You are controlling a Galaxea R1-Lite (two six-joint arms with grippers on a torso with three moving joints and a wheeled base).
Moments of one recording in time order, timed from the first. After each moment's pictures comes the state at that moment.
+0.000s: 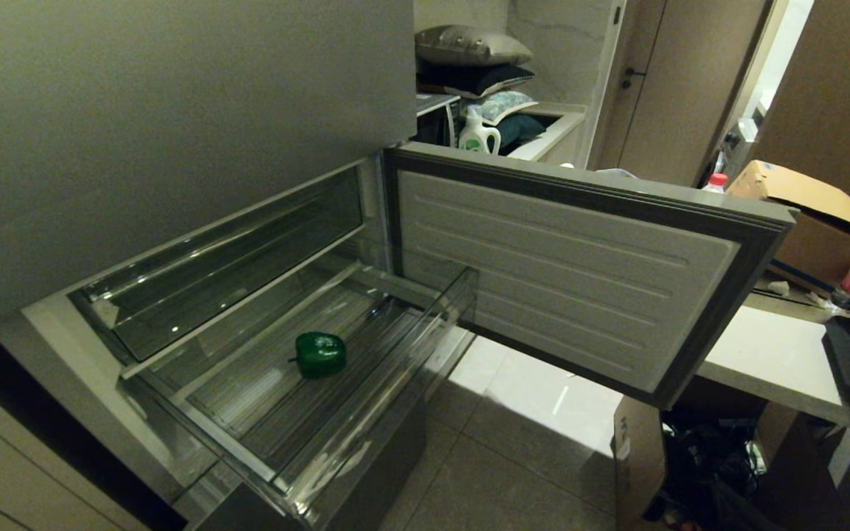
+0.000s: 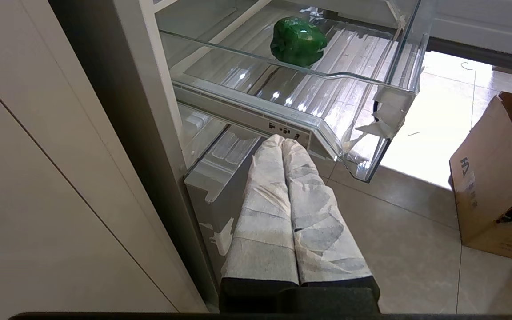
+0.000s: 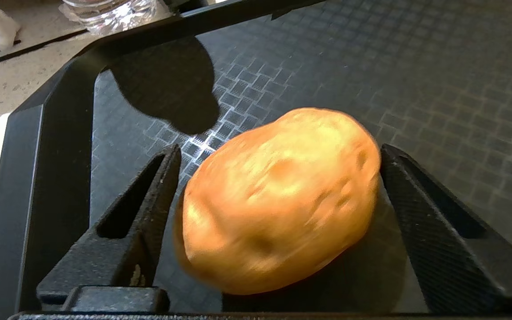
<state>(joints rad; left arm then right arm) -0.01 0.00 -0.04 0.10 0.00 0.00 -0.91 2.53 -1.47 -0.75 0.18 0.15</state>
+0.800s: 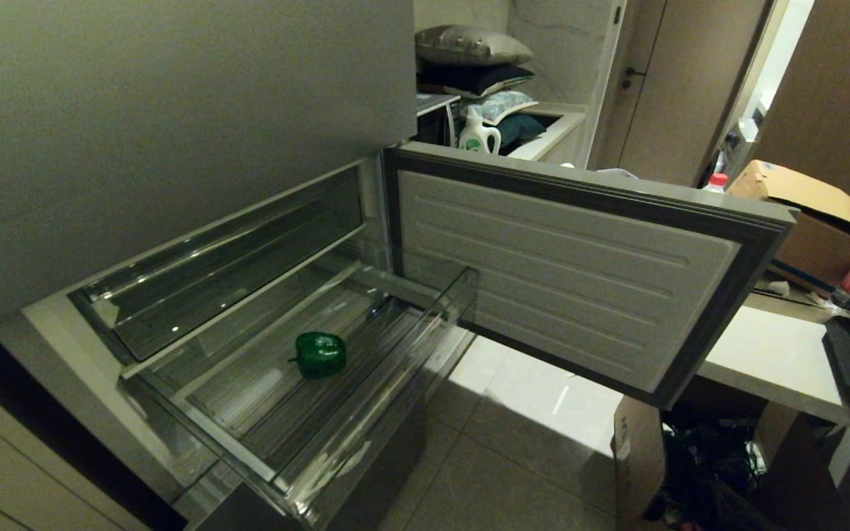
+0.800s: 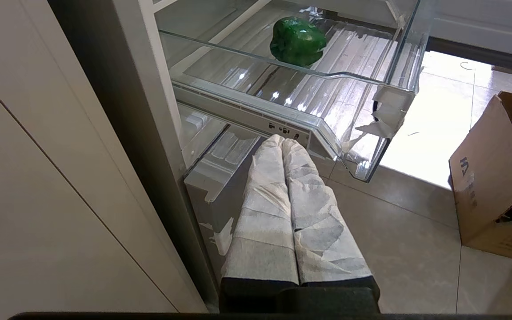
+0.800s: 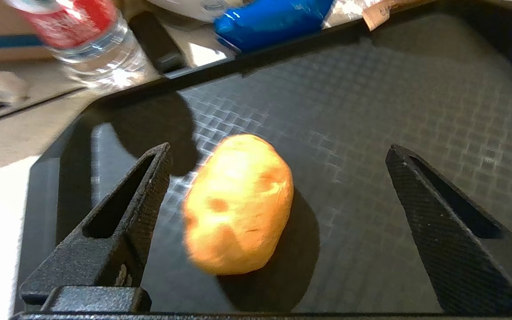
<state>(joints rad) -0.01 0.00 -0.04 0.10 0.00 0.00 -0.94 2.43 -1.44 -0.73 0.13 0.15</state>
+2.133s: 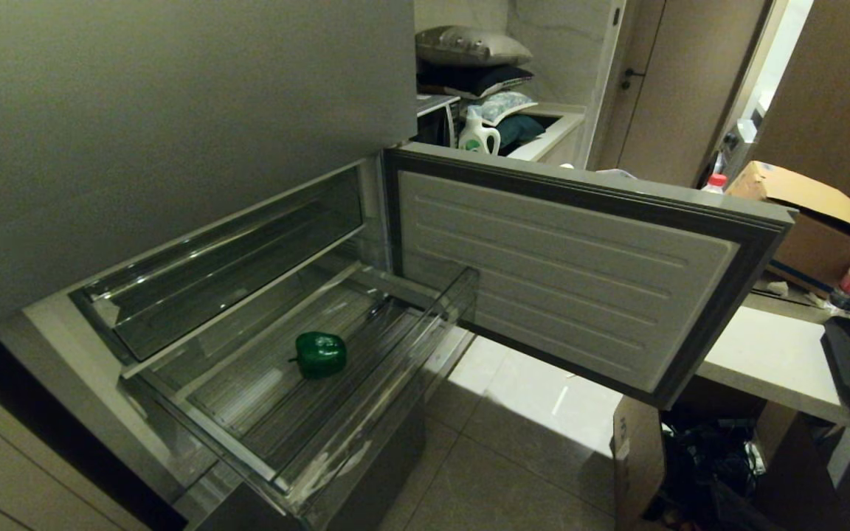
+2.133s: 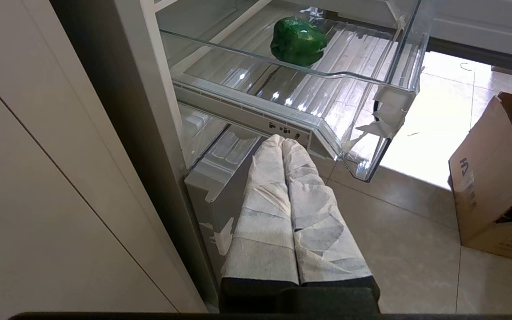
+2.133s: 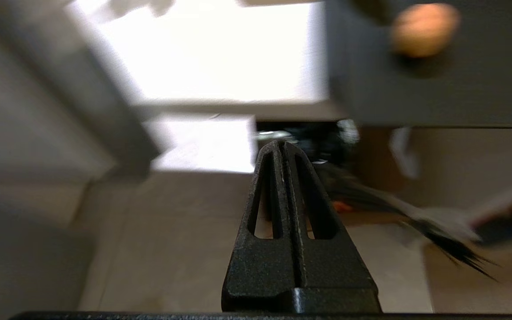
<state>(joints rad) -0.01 0.00 -0.04 0.10 0.00 0.00 -0.63 1.11 -0.19 -0.68 0.17 0.07</state>
